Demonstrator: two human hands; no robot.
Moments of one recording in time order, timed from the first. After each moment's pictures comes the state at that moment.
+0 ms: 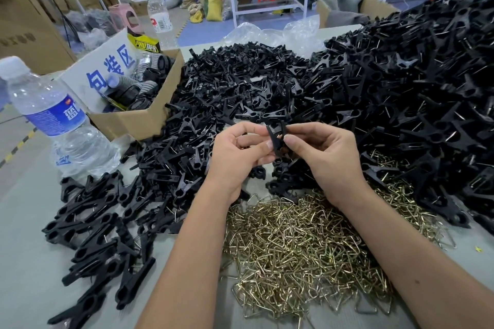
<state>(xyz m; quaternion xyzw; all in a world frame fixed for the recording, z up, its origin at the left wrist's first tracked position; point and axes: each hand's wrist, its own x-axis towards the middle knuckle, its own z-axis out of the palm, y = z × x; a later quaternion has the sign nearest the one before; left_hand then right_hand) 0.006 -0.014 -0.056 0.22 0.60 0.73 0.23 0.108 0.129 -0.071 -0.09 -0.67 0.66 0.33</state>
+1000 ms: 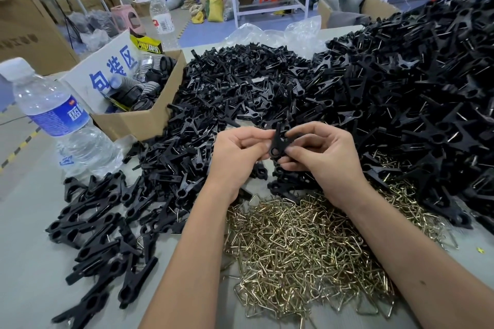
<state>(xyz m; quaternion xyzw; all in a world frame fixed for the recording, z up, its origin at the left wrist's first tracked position) 0.001 -0.013 -0.059 0.26 0.65 0.69 0.17 0.108 0.127 -0.070 -0.10 -0.62 0.74 0.26</state>
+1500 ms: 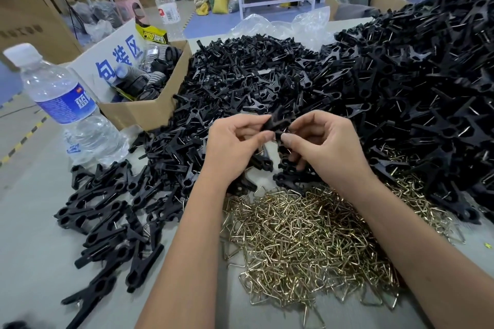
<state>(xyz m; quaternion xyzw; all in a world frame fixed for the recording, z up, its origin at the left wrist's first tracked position) -0.016 -0.028 -0.060 0.33 0.72 0.60 0.06 0.108 0.122 -0.057 -0.11 -0.76 0.59 0.26</state>
